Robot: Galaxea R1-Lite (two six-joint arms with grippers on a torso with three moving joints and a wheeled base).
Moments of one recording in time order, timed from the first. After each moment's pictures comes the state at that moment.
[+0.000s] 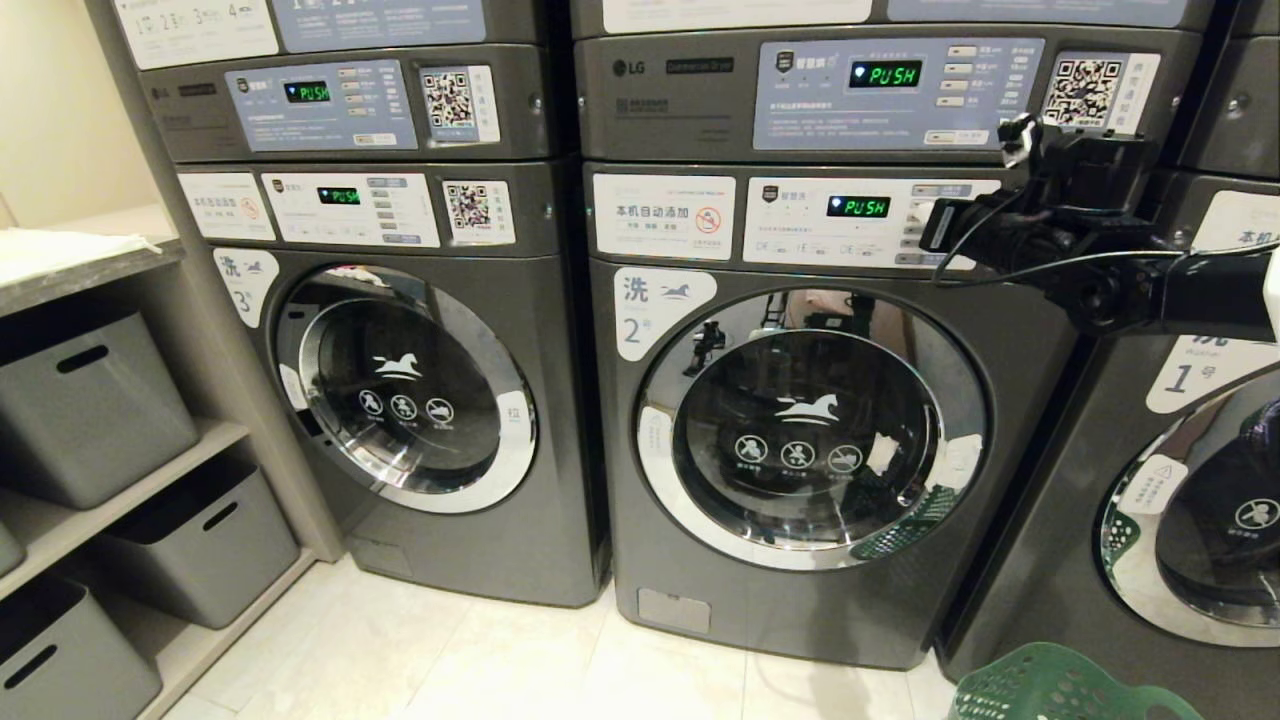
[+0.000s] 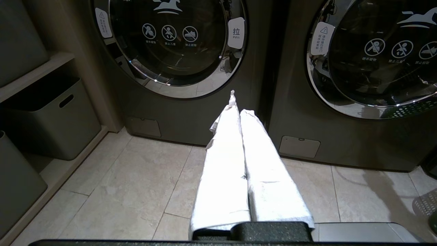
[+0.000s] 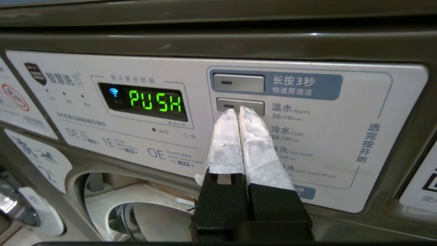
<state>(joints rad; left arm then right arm) 0.00 0.00 0.00 0.03 0.00 0.03 0.00 2.22 -1.92 -0.41 0.14 0.13</state>
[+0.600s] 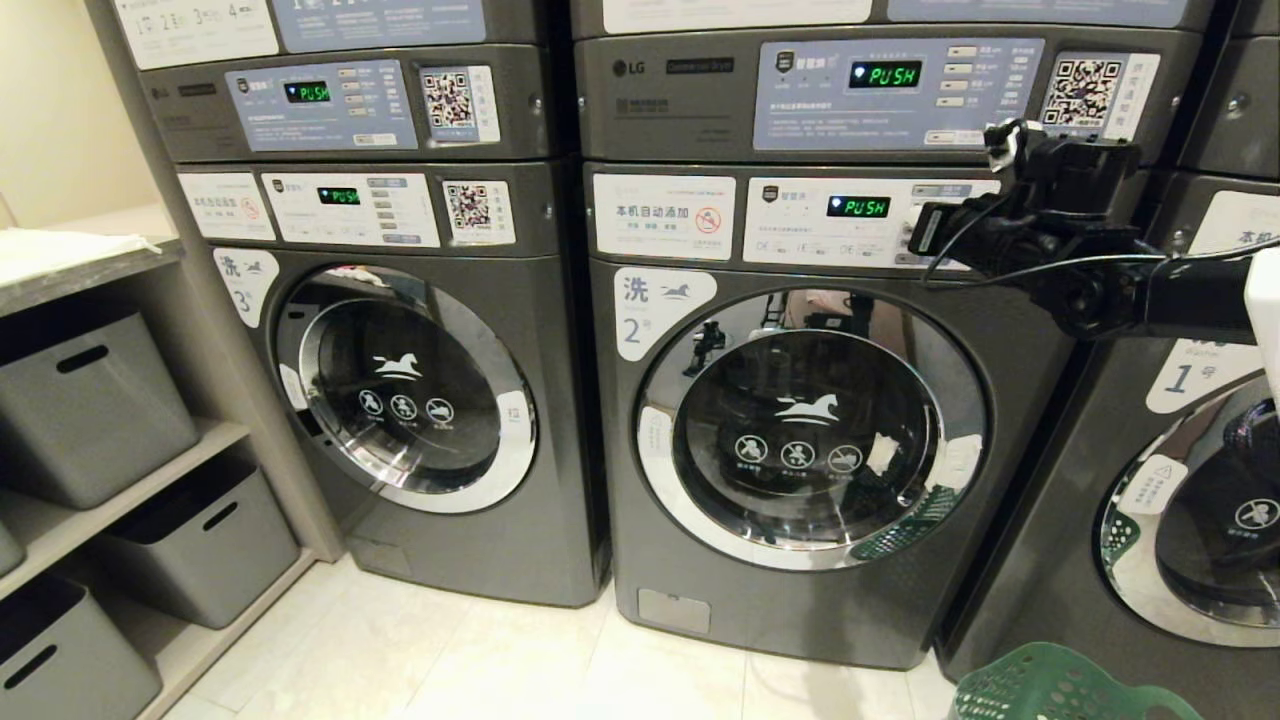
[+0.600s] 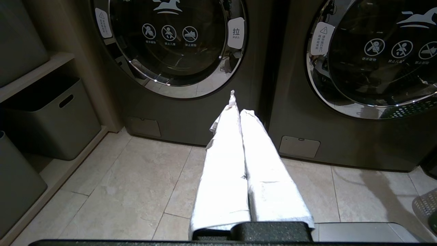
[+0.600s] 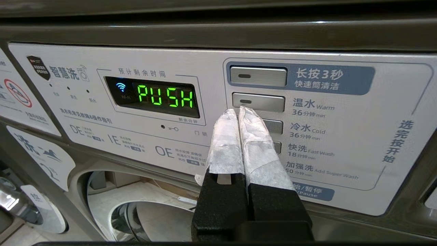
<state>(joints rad) 0.00 0.00 0.00 0.03 0.00 0.03 0.02 2.24 -1.93 -0.41 0.13 0.13</state>
